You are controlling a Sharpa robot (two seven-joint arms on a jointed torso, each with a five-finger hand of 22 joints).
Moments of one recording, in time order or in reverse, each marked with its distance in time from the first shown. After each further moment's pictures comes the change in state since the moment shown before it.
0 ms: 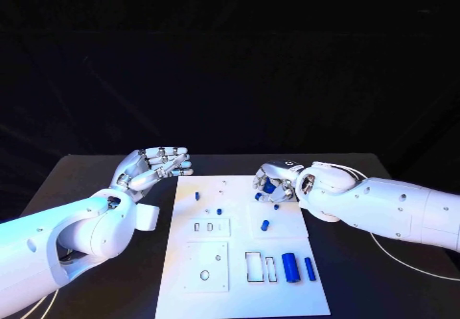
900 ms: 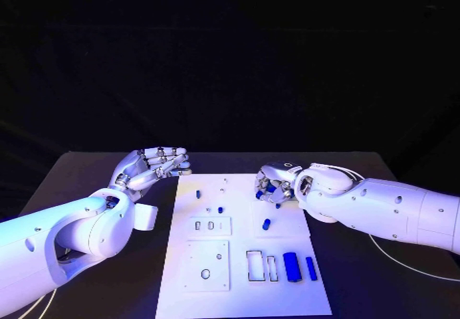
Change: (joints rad) left arm 0.000 -0.006 0.000 -0.004 -0.002 0.008 -0.014; left_hand 0.000 0.000 0.000 0.000 0.000 0.000 0.000 0.000 0.000 0.000 0.000 -0.004 -0.001 -0.004 0.004 -0.004 0.002 0.000 0.000 0.000 0.000 0.001; right arm -0.010 0.013 0.002 -0.014 -0.032 0.009 -0.030; right_hand 0.036 0.037 0.137 0.015 -0.068 0.071 -0.028 0.043 0.059 0.093 -0.032 -0.002 0.024 0.000 -0.007 0.048 0.041 -0.016 0.034 -0.009 0.080 0.051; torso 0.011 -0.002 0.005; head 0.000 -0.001
